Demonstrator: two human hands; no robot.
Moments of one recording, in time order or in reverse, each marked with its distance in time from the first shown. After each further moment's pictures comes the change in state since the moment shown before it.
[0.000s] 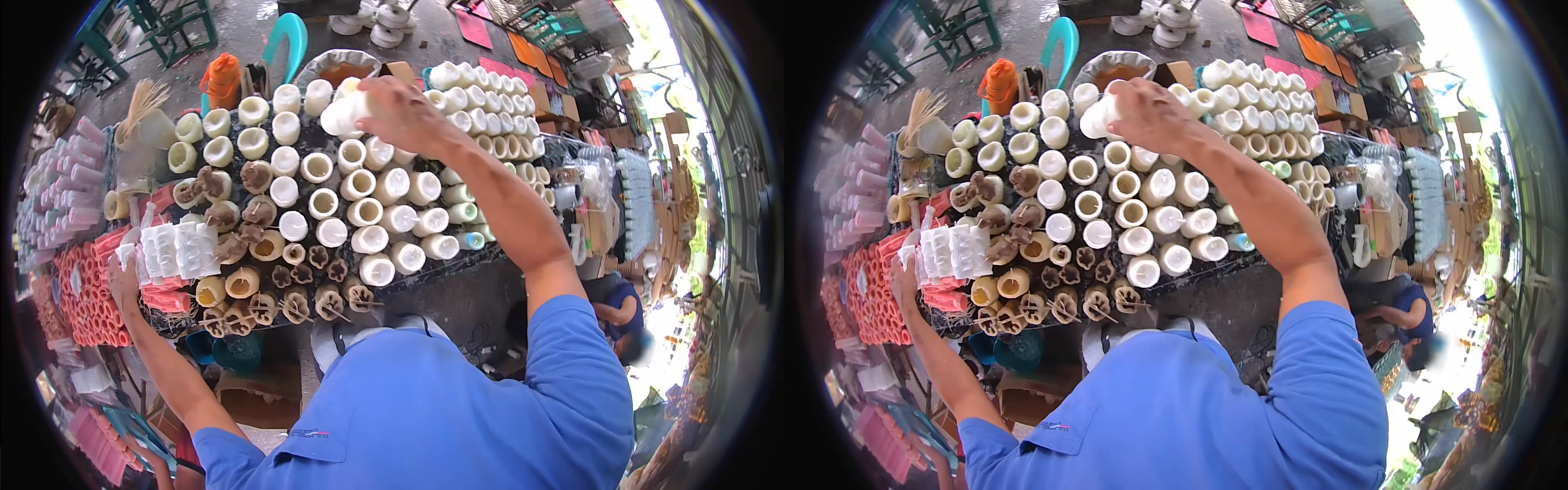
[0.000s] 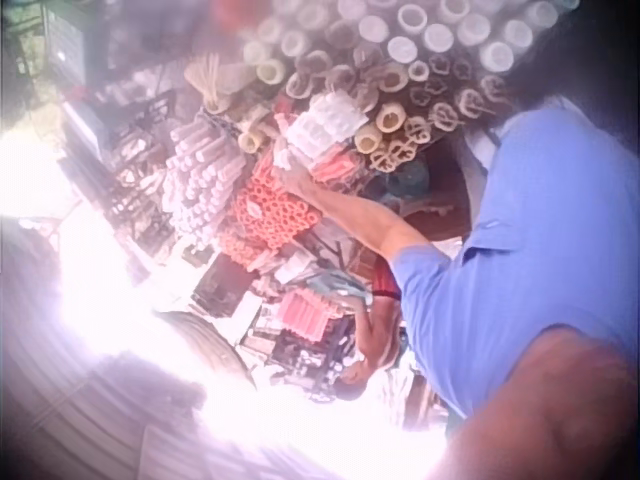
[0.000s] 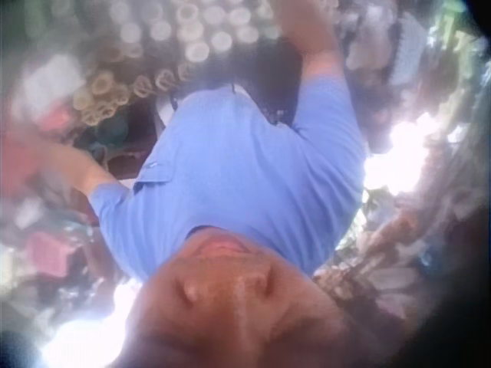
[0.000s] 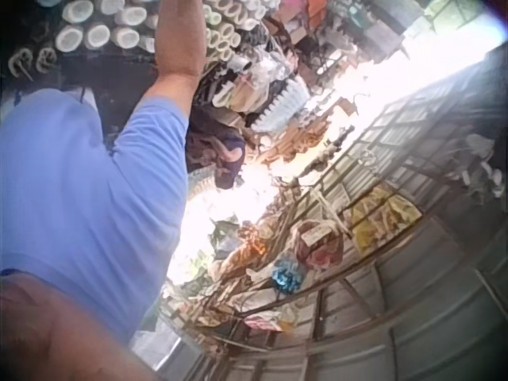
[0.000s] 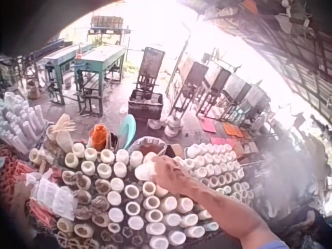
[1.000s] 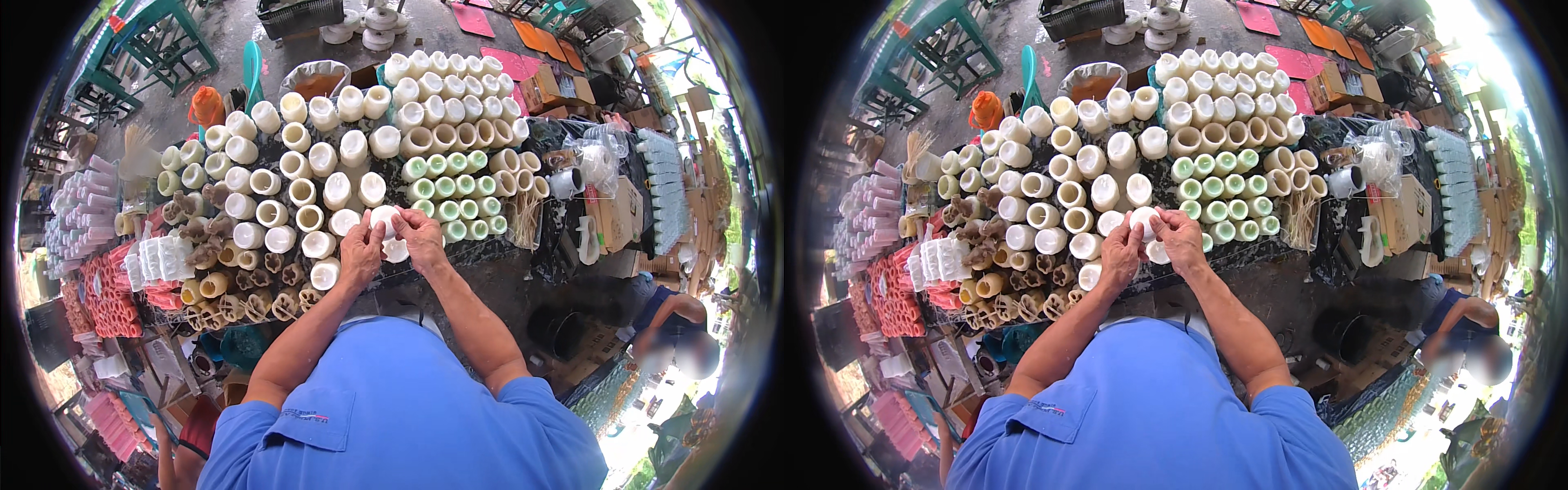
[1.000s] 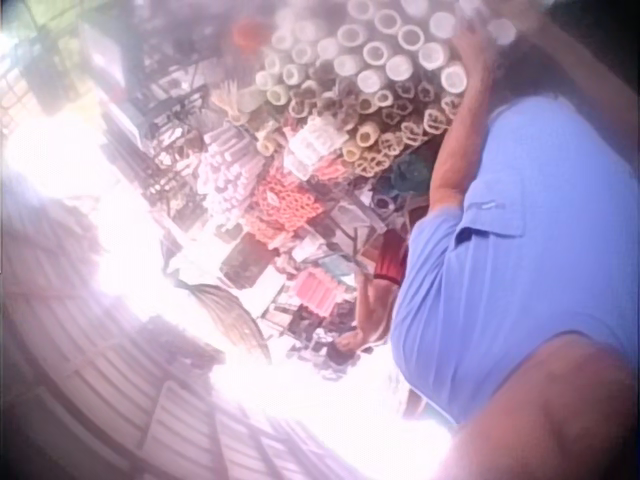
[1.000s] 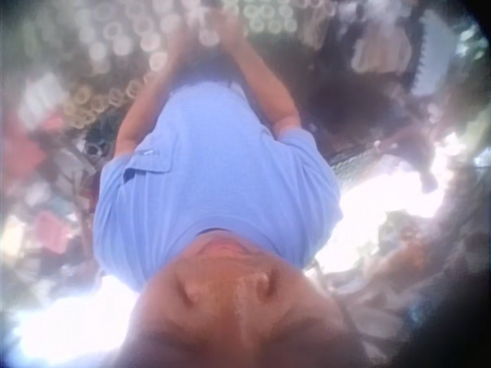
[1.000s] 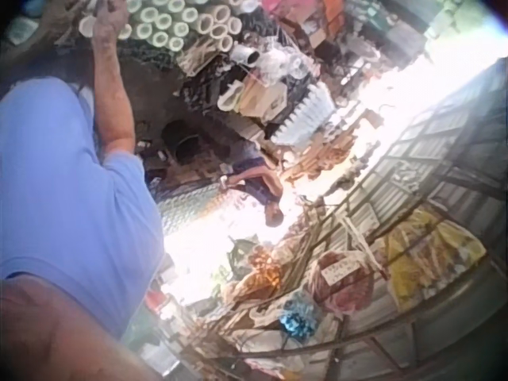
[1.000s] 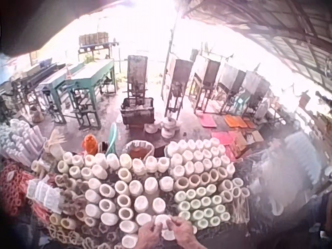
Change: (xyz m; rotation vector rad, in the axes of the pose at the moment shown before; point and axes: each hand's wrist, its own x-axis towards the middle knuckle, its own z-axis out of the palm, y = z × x) left_hand -0.412 0.558 0.105 -1.138 -0.793 0.168; right_hand -0.286 0.084 0.094 1.346 0.471 0.745
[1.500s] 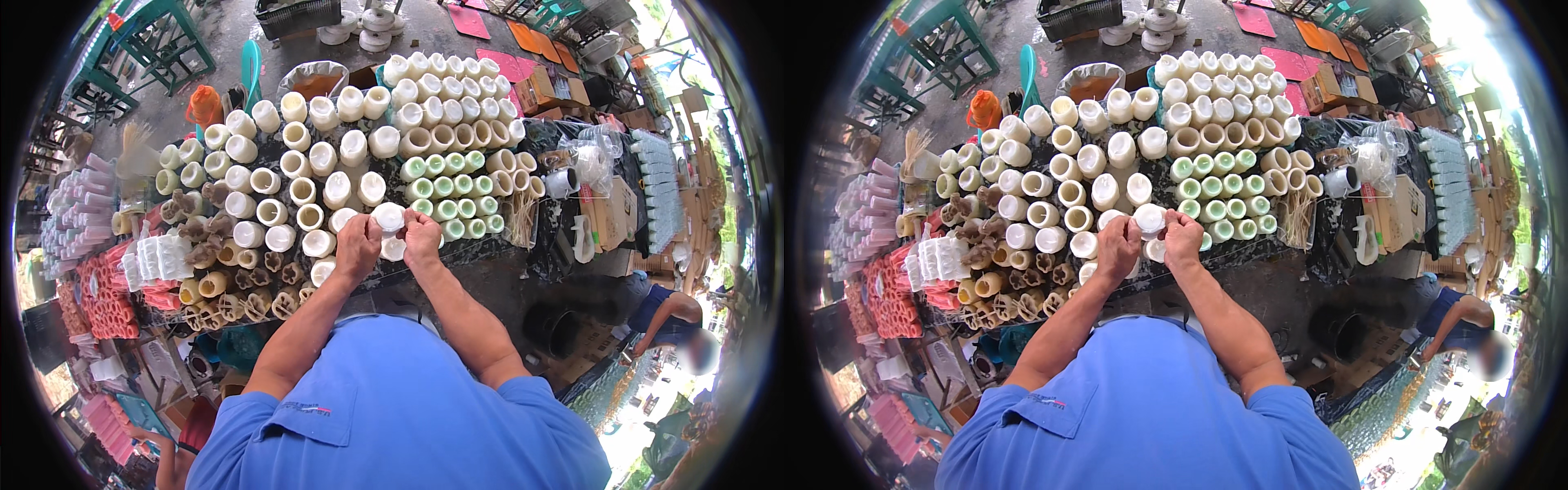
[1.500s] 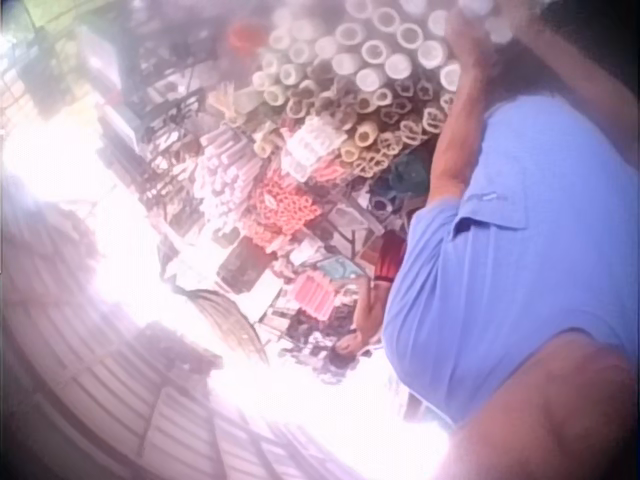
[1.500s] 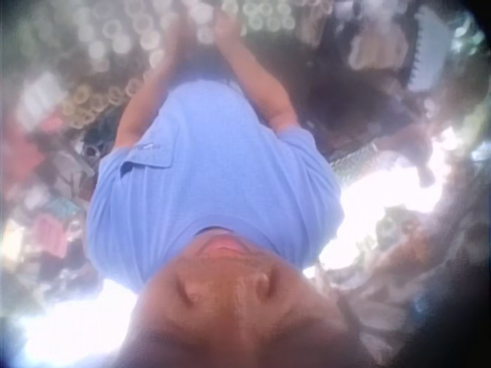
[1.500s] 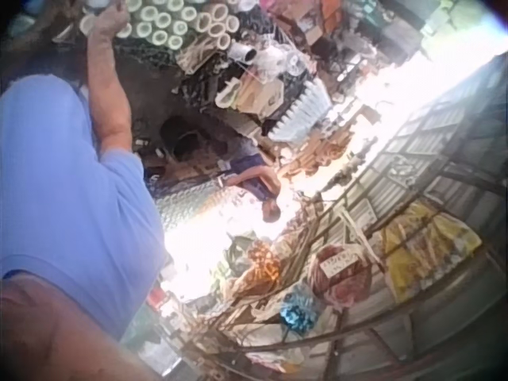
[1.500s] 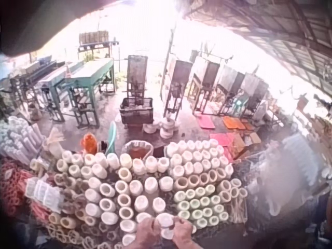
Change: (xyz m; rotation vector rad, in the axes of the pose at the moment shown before) left_hand 0.016 -0.008 -0.010 0.445 0.254 0.586; right_hand 0.011 0.029 0.012 0.179 0.331 0.087
